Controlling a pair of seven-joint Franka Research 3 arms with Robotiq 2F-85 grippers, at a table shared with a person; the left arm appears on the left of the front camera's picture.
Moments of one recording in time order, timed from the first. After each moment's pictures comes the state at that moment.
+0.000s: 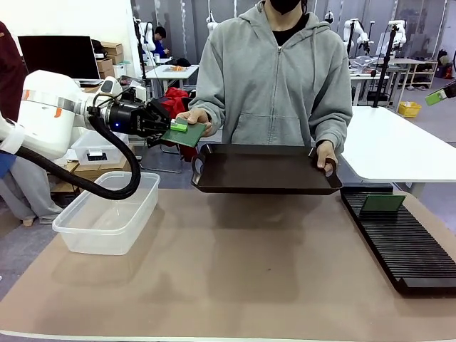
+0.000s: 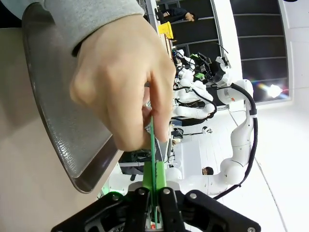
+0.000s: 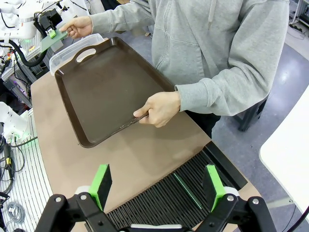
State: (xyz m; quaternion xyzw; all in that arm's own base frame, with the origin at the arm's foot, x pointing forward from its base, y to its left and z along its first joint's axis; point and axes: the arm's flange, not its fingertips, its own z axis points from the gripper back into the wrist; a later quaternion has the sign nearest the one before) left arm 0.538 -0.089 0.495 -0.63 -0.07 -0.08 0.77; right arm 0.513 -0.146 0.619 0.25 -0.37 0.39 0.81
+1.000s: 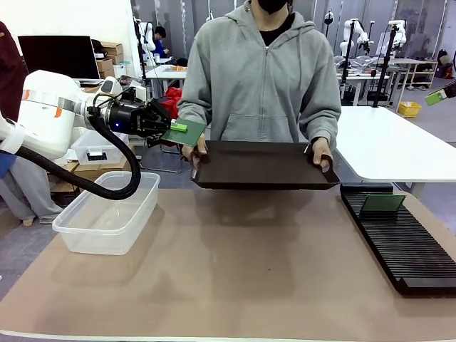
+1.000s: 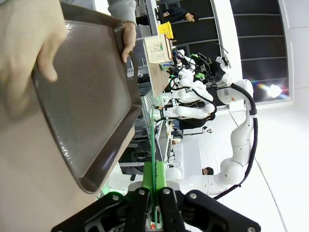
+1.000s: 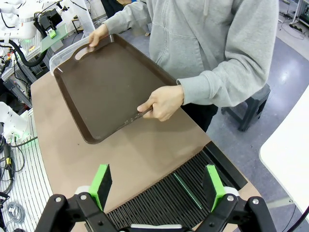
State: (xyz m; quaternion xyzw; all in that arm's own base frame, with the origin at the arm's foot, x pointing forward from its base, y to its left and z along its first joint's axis) left arm 0.538 -0.089 0.495 -0.63 -0.07 -0.08 0.77; right arm 0.513 -0.146 0.619 0.25 -0.37 0.39 0.81
